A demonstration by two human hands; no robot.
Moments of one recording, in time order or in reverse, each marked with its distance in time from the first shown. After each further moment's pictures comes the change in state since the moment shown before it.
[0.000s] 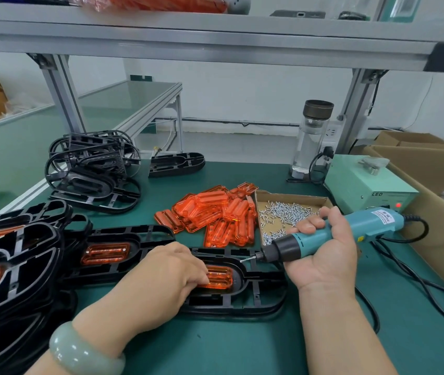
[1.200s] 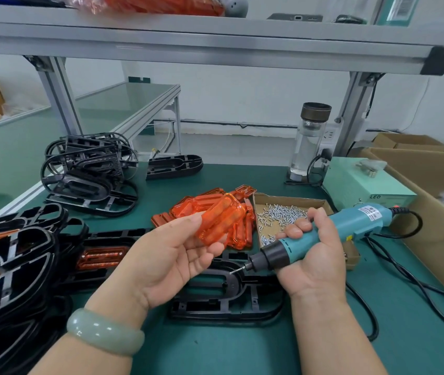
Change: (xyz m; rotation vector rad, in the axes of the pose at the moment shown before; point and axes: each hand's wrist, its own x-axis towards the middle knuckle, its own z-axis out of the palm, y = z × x) left_hand 0.032 0.025 -0.021 -1.760 0.196 -0.549; right_hand -0.005 0.008 0.004 -0.048 -0.046 0.029
